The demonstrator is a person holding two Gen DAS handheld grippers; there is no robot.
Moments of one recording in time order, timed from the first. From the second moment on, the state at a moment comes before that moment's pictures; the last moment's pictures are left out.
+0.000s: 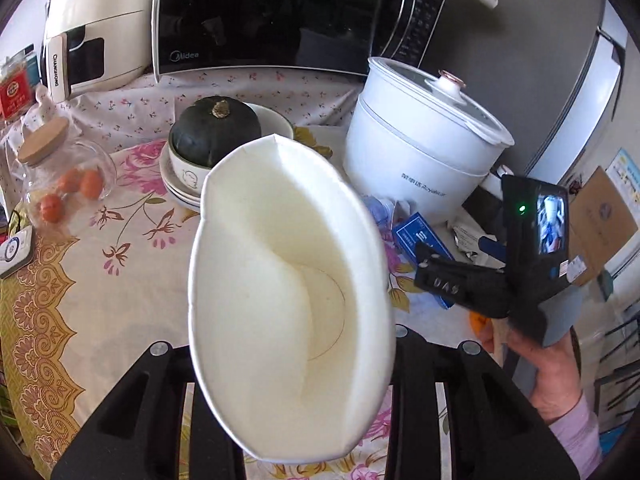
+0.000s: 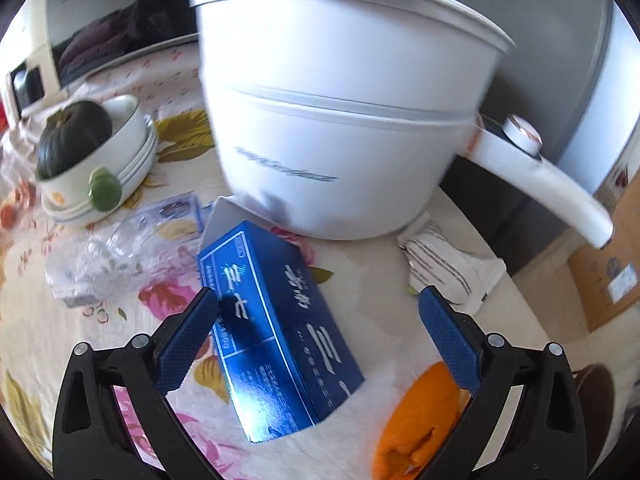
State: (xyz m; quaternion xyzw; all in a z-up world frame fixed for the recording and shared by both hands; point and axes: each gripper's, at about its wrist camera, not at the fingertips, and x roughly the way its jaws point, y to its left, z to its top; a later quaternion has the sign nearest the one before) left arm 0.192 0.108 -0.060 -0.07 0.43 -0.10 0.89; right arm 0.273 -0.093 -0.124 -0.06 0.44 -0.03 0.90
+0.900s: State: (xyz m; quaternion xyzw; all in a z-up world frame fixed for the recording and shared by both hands) left arm 0.197 0.127 -0.060 -0.12 0.40 -0.04 0.91; right arm 0.250 -0.056 -0.090 -0.02 0.40 0.05 0.91
